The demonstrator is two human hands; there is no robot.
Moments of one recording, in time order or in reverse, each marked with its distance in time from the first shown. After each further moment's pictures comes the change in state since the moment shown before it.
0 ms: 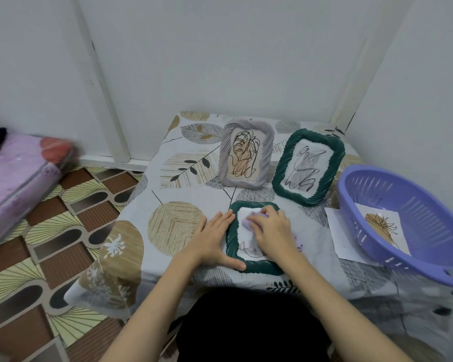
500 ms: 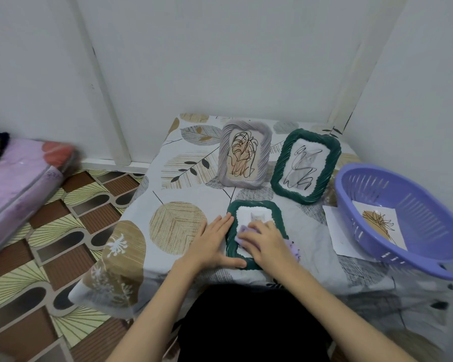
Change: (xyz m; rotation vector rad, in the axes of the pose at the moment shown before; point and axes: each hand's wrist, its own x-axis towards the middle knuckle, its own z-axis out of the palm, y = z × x) left_hand -0.012 0.006 0.007 -0.018 0.073 -0.005; right_hand -0.032 -0.003 0.001 0.113 0.029 -0.234
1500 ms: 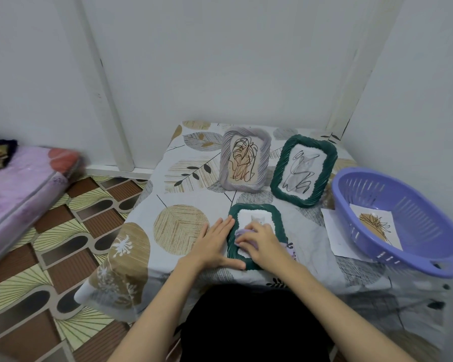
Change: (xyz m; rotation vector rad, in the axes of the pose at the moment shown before) left_hand -0.002 0.004 -0.003 0.035 -0.044 -0.020; right_hand 0.009 -0.010 -0.009 0.171 -0.233 0.109
